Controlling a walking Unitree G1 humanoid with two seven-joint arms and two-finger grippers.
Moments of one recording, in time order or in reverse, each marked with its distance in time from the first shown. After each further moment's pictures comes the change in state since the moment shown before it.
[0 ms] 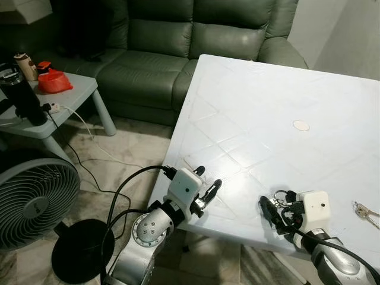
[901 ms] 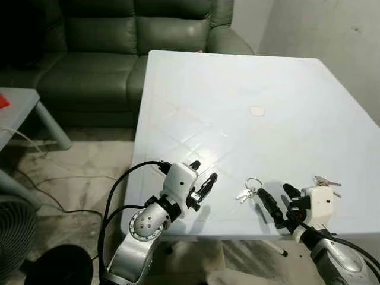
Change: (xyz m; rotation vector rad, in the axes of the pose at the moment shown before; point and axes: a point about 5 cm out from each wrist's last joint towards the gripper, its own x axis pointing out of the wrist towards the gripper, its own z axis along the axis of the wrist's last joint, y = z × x) left arm 0.002 0.006 0.003 -0.045 0.000 0.023; right arm 0.002 0.000 0.009 0.055 -0.066 0.032
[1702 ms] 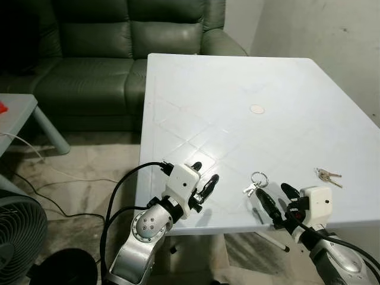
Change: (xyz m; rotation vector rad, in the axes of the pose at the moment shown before) left arm 0.001 -0.004 0.000 0.015 -0.003 0.008; right arm 0.002 0.003 0.003 -0.010 -0.020 0.030
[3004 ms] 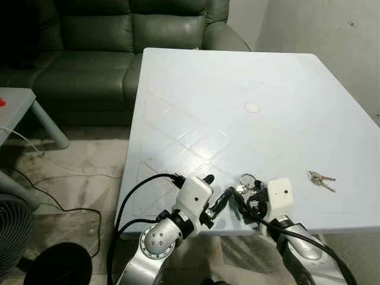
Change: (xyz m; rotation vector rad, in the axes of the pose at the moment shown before) left arm -0.008 -0.032 0.000 -0.034 0.011 -0.072; right arm 0.027 0.054 -0.001 -0.070 0.117 -0.037
